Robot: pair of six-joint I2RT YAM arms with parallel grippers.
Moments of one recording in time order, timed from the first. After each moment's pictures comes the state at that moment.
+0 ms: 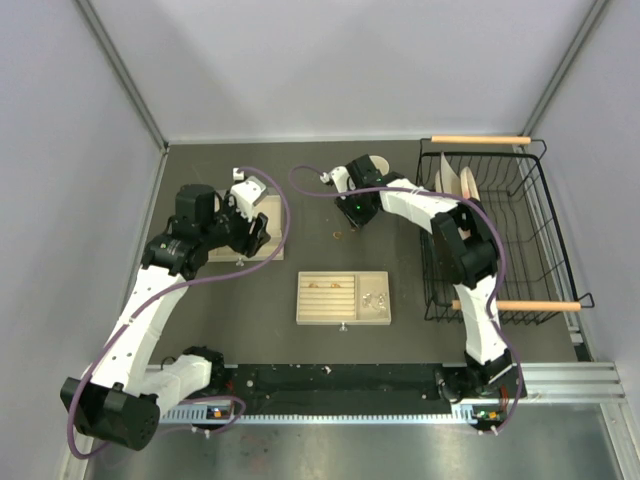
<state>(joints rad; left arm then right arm) -0.24 1.02 1.04 -0.61 0.38 0.32 0.55 2.17 1.68 -0.54 -0.10 -0.29</state>
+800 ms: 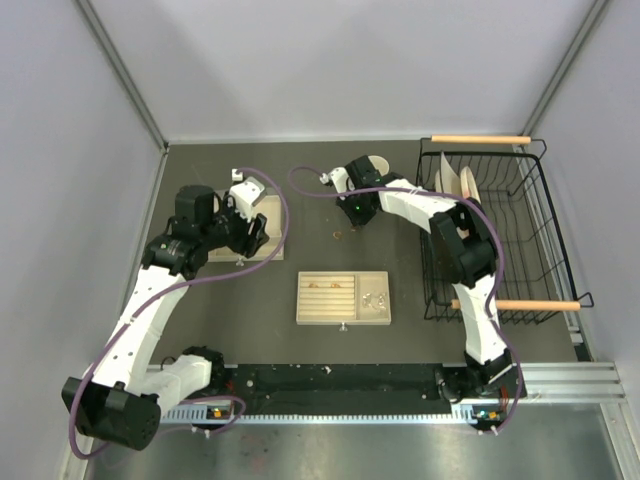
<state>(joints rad) -0.22 1.02 1.02 -0.60 0.38 0.32 0.55 2.19 1.69 -0.54 -0.10 -0.29</state>
